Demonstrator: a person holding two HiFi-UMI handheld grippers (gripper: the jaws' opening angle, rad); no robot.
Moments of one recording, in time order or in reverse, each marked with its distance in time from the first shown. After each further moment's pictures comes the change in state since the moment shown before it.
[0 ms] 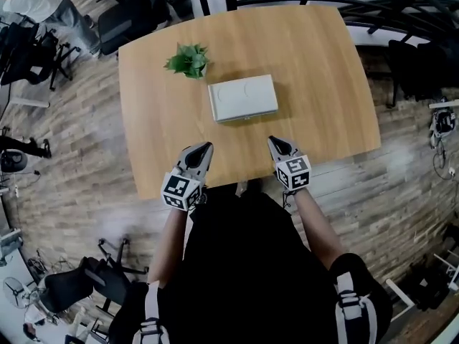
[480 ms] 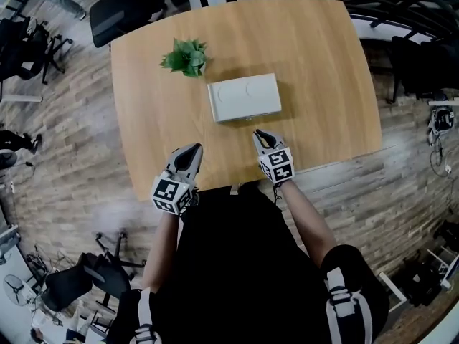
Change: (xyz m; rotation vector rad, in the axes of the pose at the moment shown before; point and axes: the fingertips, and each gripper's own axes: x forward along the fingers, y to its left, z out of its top) left arm 0.001 0.044 -0.008 -0.030 0.037 0.024; right arm 0.078 0.011 -0.013 -0.030 0.089 0.021
